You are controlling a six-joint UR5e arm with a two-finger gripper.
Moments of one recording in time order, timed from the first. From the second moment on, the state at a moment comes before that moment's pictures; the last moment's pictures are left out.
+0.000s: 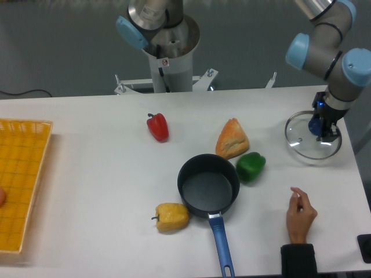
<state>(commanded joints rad) 3.03 -2.08 -1.61 -1.03 1.59 2.46</state>
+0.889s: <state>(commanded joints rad) 3.02 -2.10 -1.61 -1.01 1.59 2.46</state>
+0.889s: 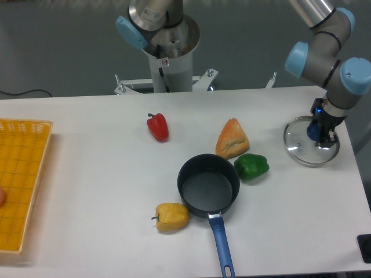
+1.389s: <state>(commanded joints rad) 3.02 -2.11 -1.61 -1.01 1.60 2.46</state>
